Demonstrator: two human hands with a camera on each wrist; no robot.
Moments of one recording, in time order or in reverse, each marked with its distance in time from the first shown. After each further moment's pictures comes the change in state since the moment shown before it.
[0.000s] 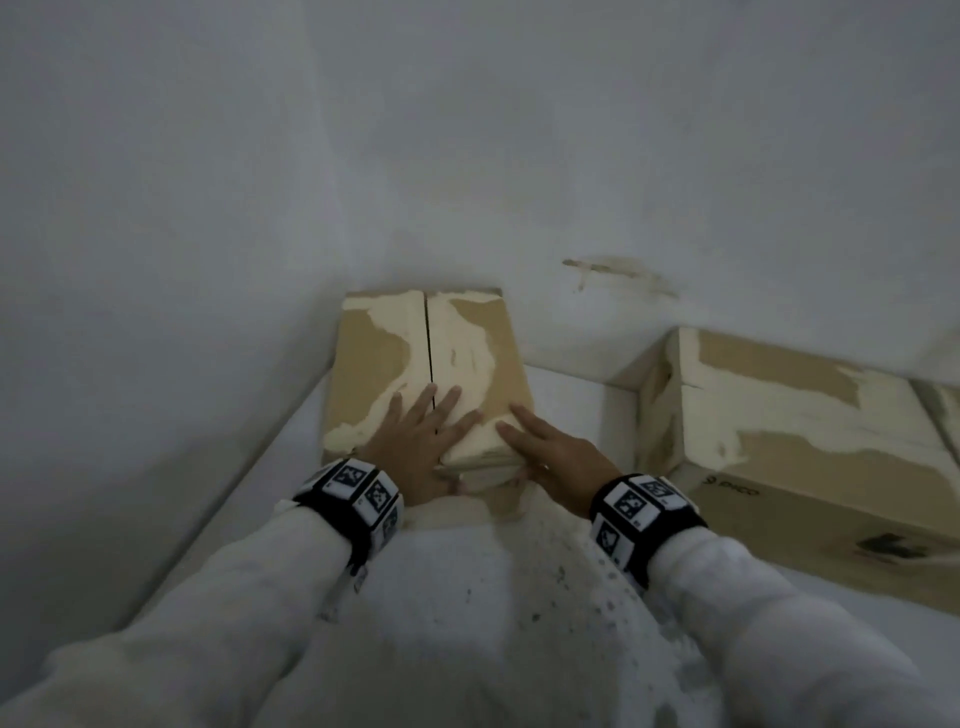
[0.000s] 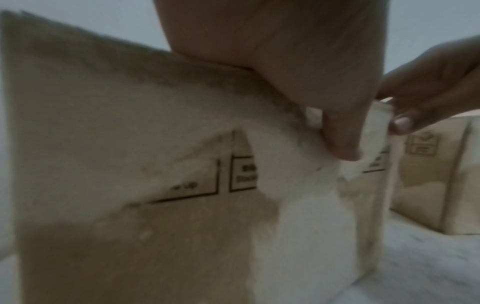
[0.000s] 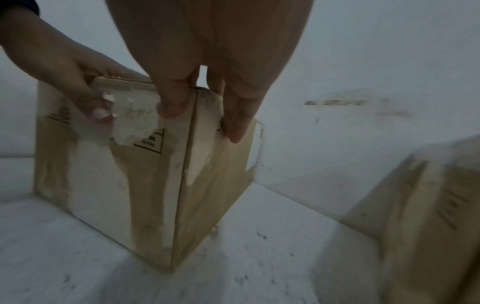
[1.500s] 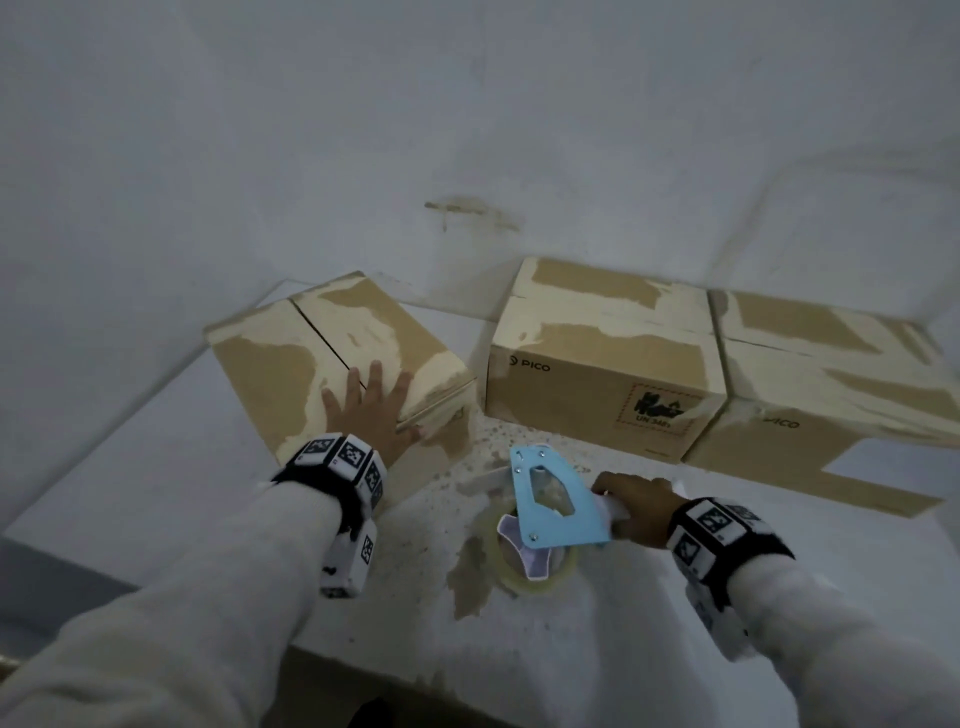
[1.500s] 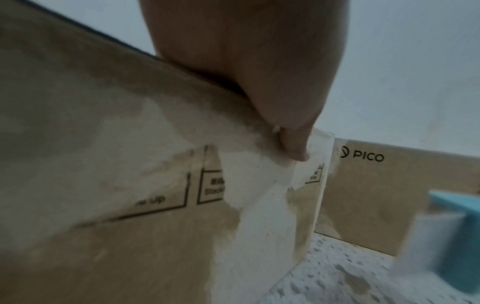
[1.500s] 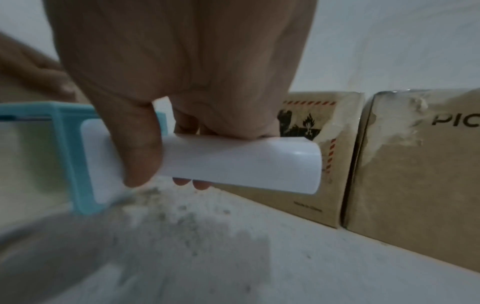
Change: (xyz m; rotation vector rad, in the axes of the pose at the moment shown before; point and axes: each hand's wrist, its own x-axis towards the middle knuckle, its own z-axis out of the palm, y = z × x) left_hand -0.048 0.225 -0.021 -0.207 -0.110 -0.470; right_hand -0.307 0.148 0.018 -0.016 -0.338 0.421
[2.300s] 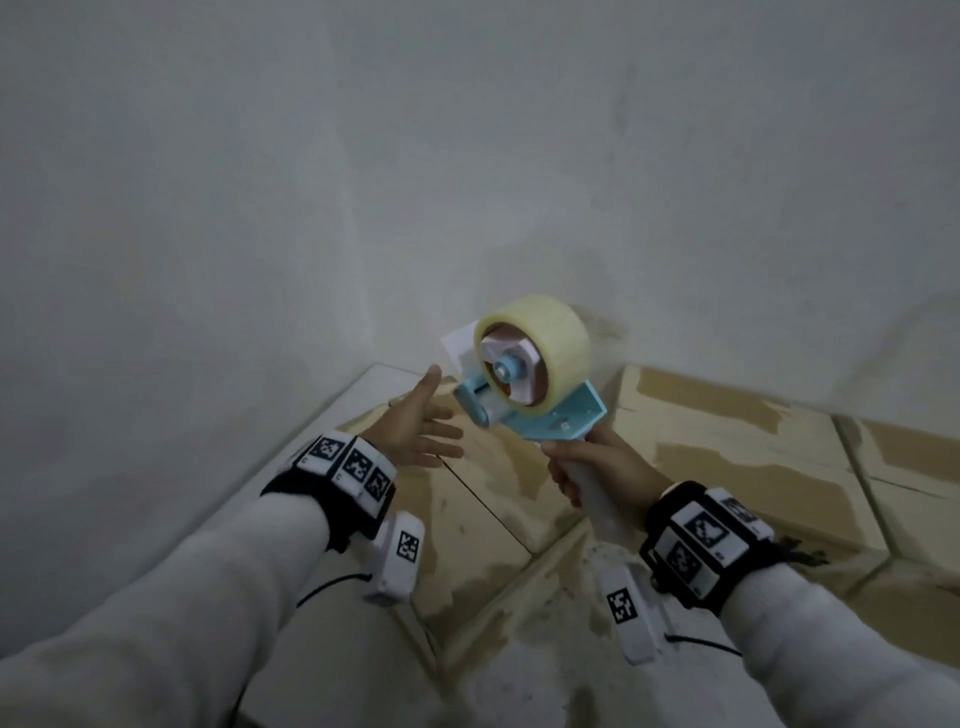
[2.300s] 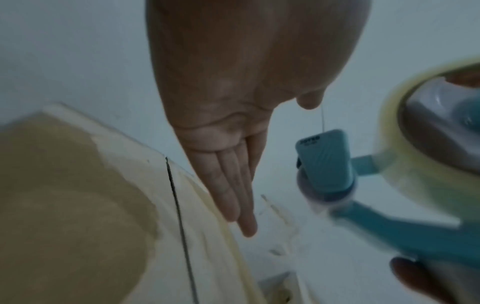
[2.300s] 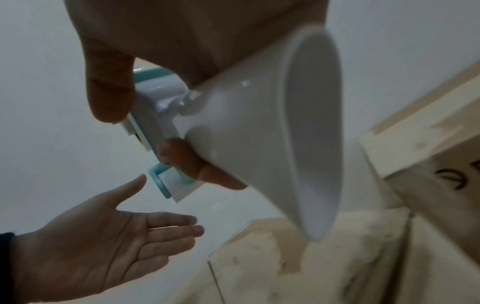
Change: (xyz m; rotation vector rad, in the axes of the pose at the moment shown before) left_hand 0.028 -0.096 -0.121 -1.466 -0.200 -0.169; right_hand 0.036 -0.209 -0.144 1.372 0.161 -0.416
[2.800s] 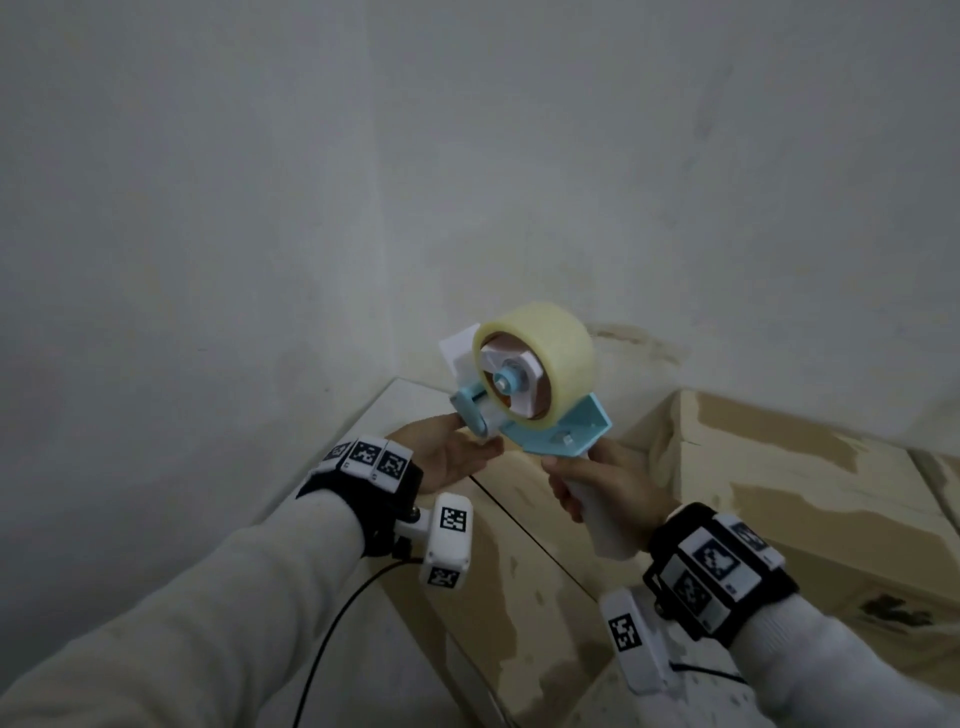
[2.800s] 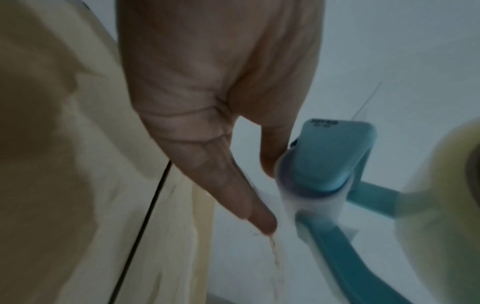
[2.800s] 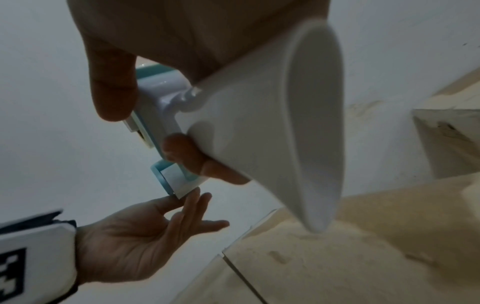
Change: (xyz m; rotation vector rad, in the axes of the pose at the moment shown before) left_hand 0.071 0.004 -0.062 -0.427 -0.158 -0.154; right_hand 0.073 -0.004 0.062 -0.116 0.015 -0.045
